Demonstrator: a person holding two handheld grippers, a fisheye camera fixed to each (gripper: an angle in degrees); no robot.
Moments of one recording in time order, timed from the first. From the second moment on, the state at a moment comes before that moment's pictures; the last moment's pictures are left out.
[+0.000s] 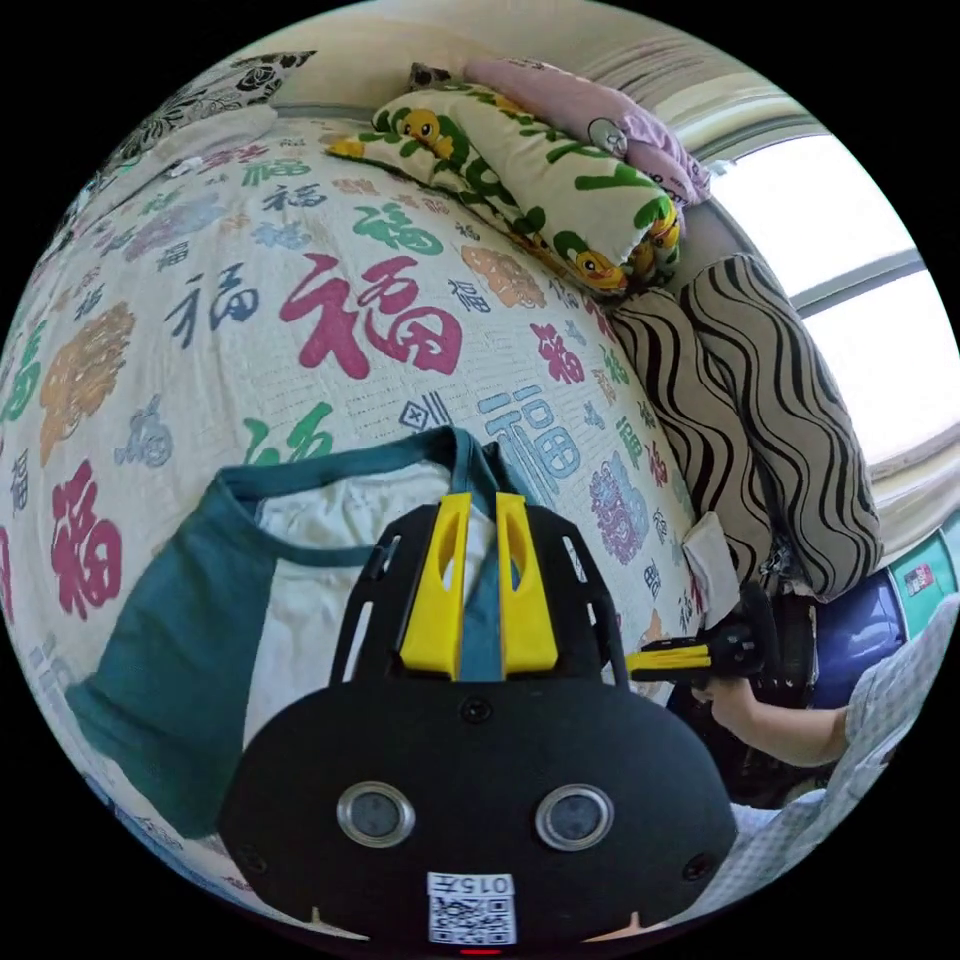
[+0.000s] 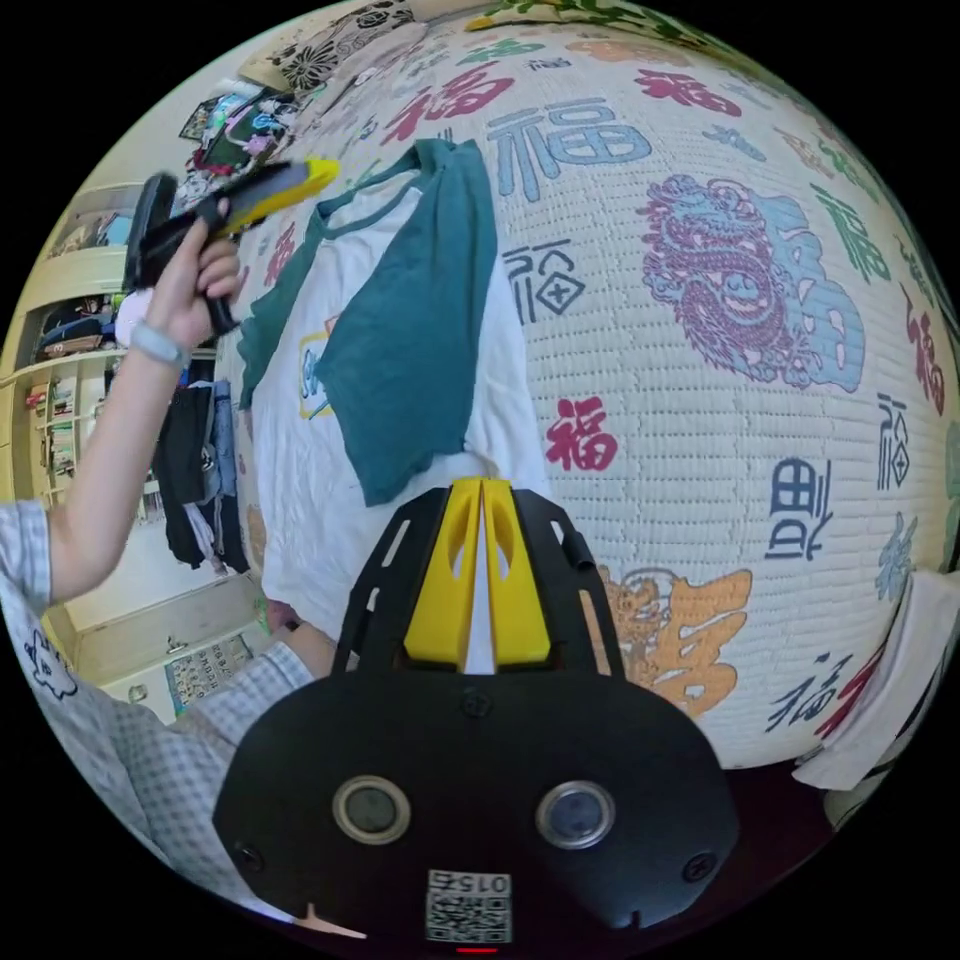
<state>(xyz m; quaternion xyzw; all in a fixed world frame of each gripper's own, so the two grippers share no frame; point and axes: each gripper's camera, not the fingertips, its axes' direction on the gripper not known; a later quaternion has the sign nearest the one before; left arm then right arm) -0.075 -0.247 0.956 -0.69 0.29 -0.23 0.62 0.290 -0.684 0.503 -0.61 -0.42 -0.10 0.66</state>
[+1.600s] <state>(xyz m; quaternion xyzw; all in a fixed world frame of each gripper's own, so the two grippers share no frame) -0.419 -0.128 0.584 -0.66 -0.02 -0.36 0.66 -0.429 -0.652 0.427 -0.62 -0.43 -0.40 0.52</state>
